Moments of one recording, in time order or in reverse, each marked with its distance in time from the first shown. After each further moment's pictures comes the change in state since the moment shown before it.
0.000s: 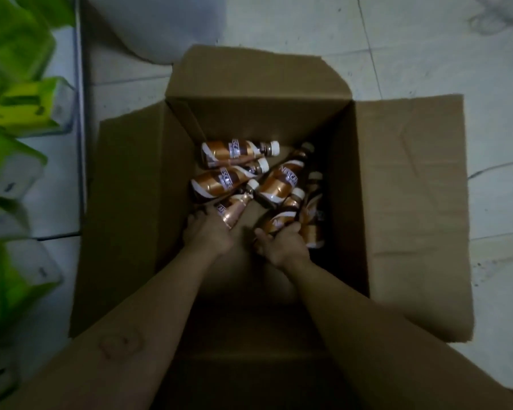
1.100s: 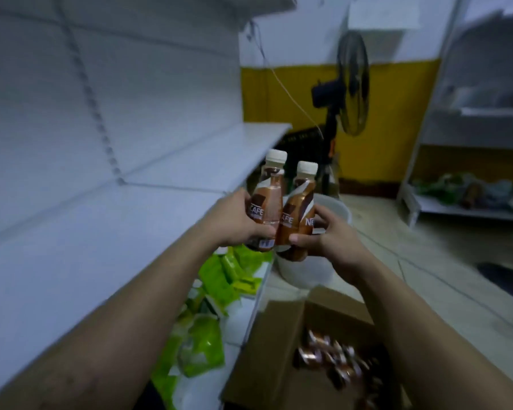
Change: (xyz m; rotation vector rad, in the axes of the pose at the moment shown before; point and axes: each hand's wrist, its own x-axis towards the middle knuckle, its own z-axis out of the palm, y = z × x) left_hand -0.478 -0.096 -0.356 -0.493 0.811 0.434; right_hand -0.485 -0.168 -0.143 0.279 -0.326 -1.319
